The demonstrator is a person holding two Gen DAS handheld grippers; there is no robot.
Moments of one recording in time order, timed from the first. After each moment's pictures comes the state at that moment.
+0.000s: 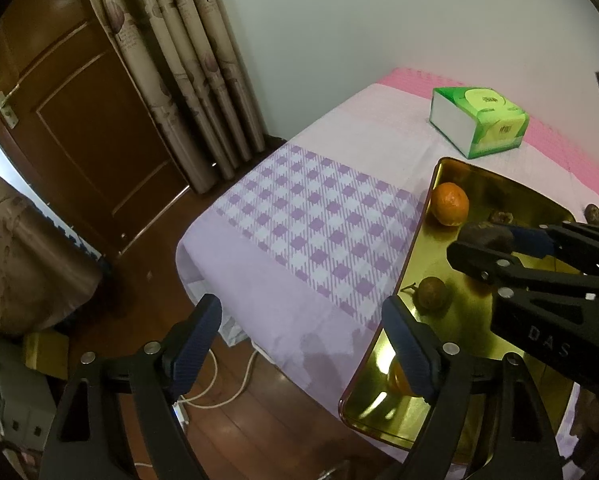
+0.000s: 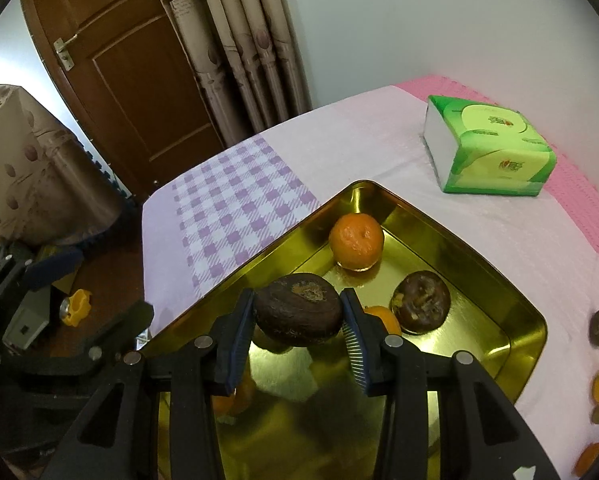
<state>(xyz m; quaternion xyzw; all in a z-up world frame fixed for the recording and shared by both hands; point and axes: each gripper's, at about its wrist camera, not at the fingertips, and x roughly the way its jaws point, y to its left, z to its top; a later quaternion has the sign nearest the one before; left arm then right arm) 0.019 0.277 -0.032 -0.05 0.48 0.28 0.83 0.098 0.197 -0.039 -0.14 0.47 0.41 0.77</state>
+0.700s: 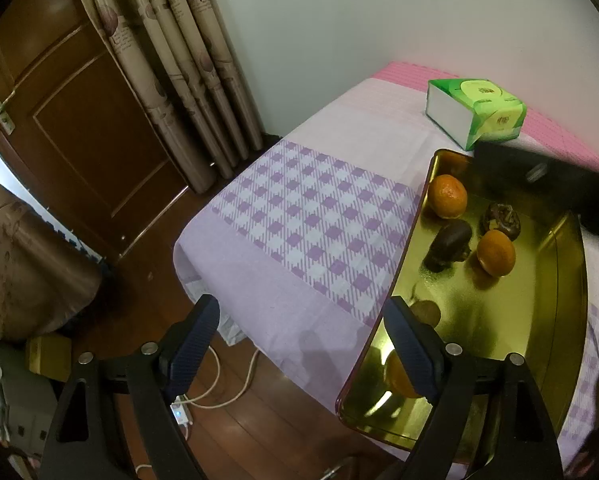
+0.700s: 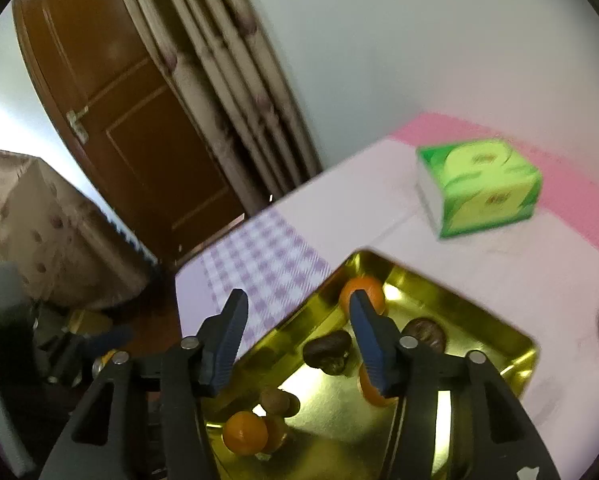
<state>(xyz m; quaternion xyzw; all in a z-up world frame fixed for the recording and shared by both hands) 0.022 0.274 -0.036 -0.05 0.49 0.28 0.83 0.106 0.169 0.001 -0.02 0.41 0.43 0.80</state>
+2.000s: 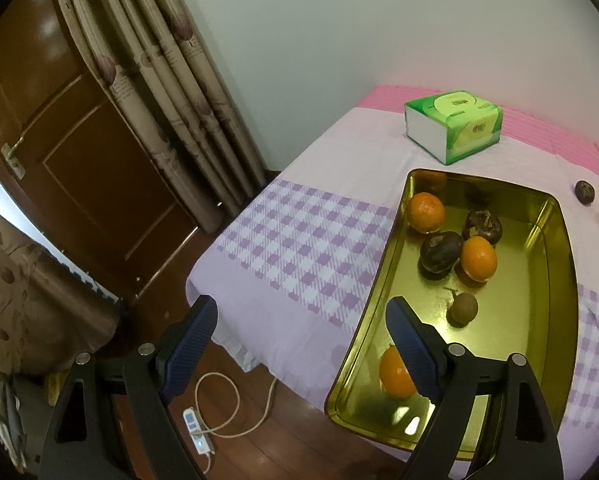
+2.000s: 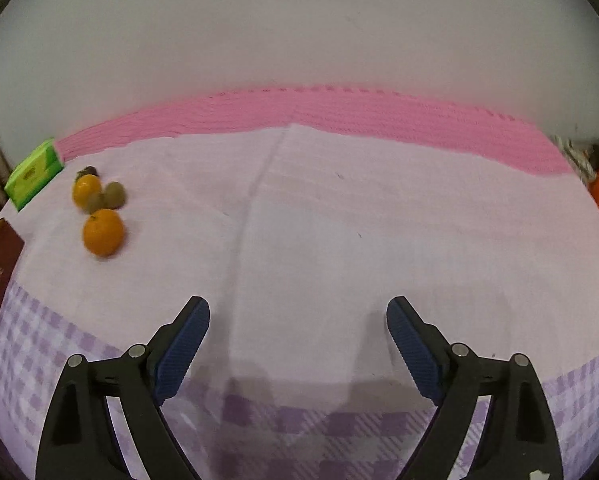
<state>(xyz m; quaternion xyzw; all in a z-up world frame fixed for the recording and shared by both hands) 0.018 0.243 -0.018 0.03 0.45 0.27 0.85 0.065 -0.272 -0.072 0.02 0.43 -0.05 0.90</state>
